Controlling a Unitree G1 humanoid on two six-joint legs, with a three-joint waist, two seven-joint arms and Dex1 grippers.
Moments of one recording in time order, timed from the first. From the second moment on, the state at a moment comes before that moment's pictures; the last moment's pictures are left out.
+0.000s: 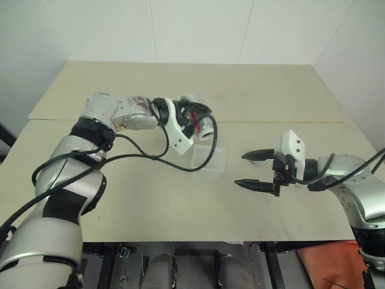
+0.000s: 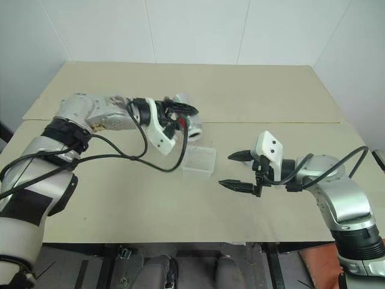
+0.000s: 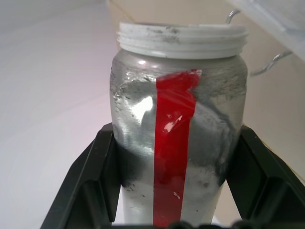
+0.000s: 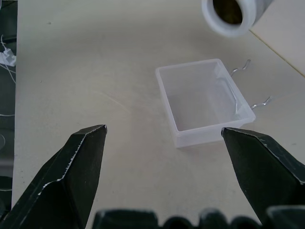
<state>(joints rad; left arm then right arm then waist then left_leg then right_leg) -1.34 0.57 -0.67 0.86 1.09 -1.00 -0.05 -0.36 -0.83 -0.02 -0.32 0.49 0.56 1.08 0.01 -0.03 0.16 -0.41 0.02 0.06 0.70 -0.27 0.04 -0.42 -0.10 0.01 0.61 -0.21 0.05</state>
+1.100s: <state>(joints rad) -1.41 0.52 -0.63 1.11 0.86 -0.98 -0.04 -0.39 -0.79 -0.01 -0.34 0.50 0.58 1.02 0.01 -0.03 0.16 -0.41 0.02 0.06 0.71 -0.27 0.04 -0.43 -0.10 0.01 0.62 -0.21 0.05</state>
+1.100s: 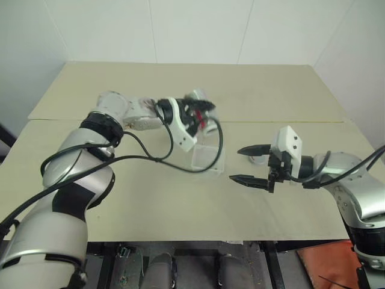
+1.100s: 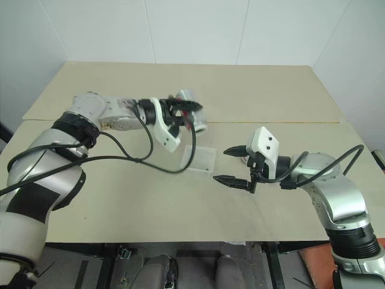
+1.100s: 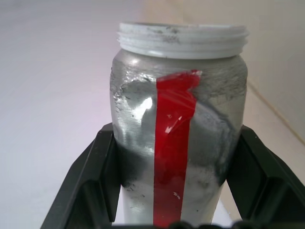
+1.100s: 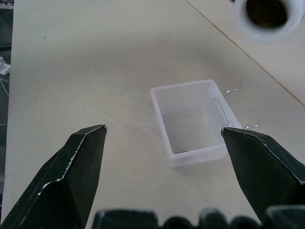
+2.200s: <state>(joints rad) -0.46 0.26 0.05 0.22 -0.25 0.01 -0.55 -0.45 -0.75 -0.02 -0.28 0.54 0.58 1.00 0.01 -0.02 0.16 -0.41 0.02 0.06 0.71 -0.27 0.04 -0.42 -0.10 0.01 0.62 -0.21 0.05</state>
